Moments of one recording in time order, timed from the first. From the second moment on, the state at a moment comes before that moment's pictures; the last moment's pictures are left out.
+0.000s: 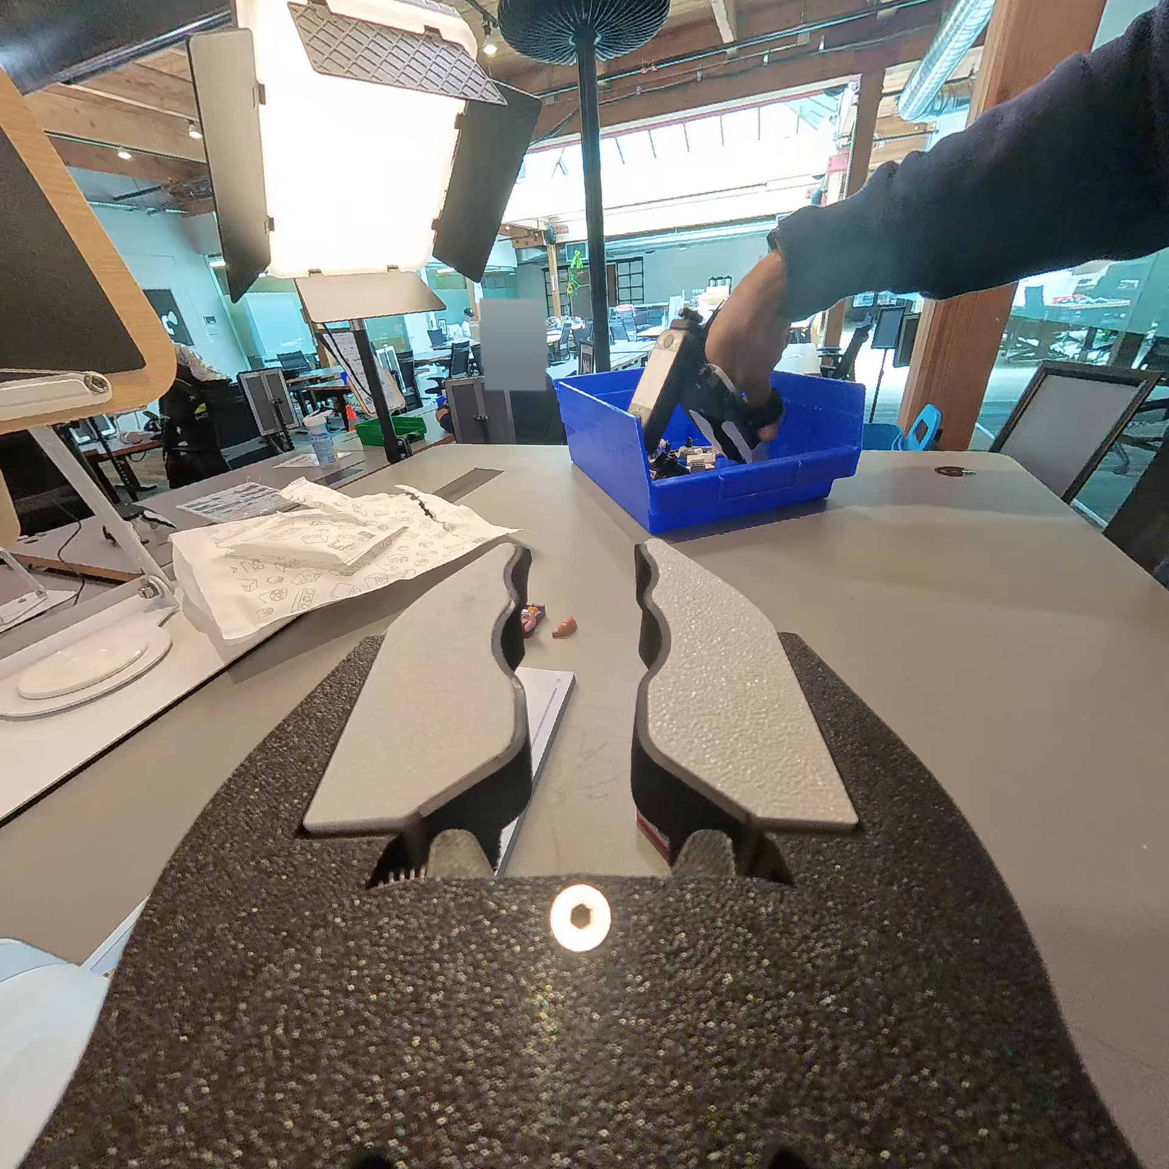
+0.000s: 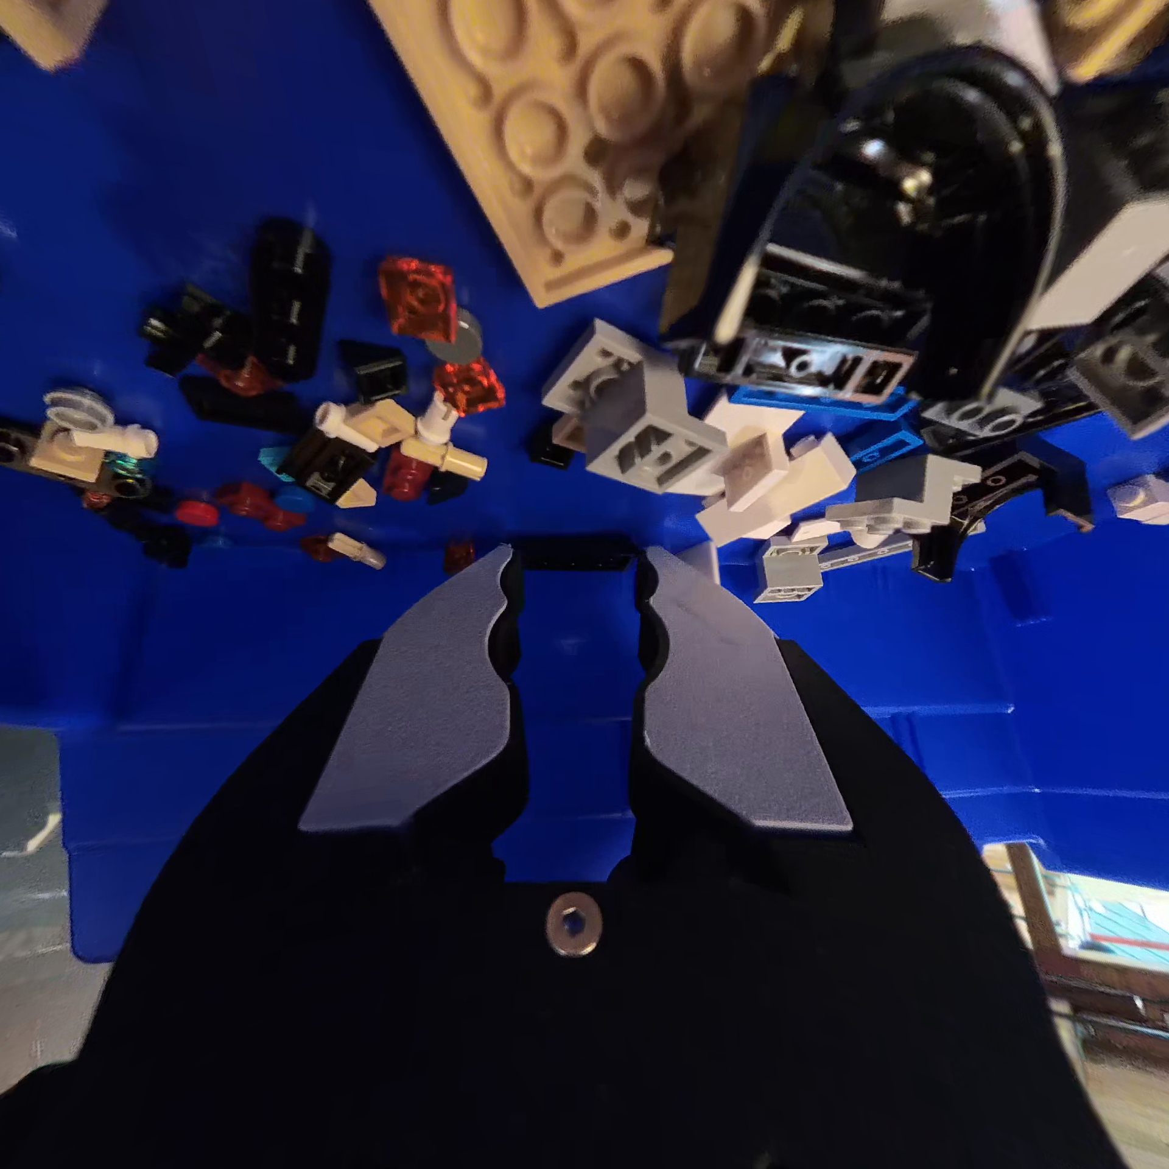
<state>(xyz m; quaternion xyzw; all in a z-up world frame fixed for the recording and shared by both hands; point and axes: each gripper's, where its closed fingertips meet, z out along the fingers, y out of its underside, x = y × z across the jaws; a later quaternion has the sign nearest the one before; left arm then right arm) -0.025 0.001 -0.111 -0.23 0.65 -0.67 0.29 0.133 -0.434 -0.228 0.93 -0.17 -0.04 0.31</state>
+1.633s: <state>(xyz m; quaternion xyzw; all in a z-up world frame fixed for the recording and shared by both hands) -0.028 -0.011 -0.114 -0.20 0.67 -0.67 0.27 -0.028 -0.076 -0.195 0.90 -0.04 -0.13 -0.41</state>
